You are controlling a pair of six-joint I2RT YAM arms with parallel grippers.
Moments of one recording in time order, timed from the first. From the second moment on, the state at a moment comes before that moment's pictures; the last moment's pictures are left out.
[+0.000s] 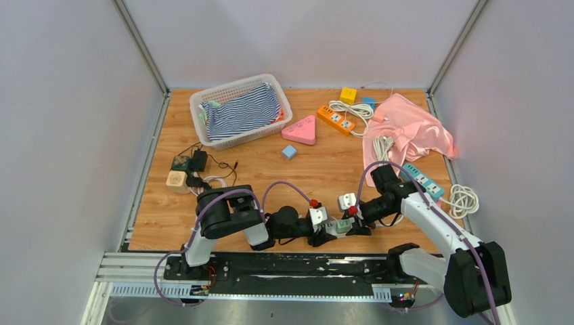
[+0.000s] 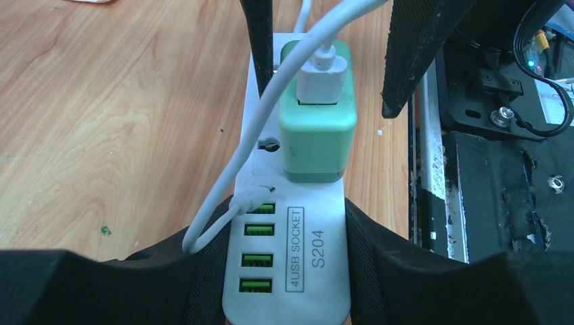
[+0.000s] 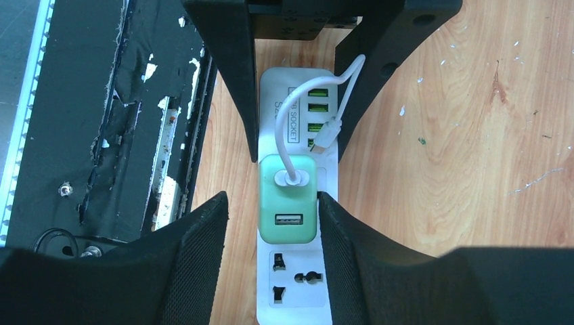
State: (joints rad) left arm -1.20 2.02 0.52 1.32 0.20 -0.06; right arm 0.30 1.05 0.58 -0.94 -0.91 -1.40
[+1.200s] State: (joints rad) left arm -1.20 2.02 0.52 1.32 0.20 -0.06; right arm 0.30 1.10 0.60 -0.94 -0.92 -1.37
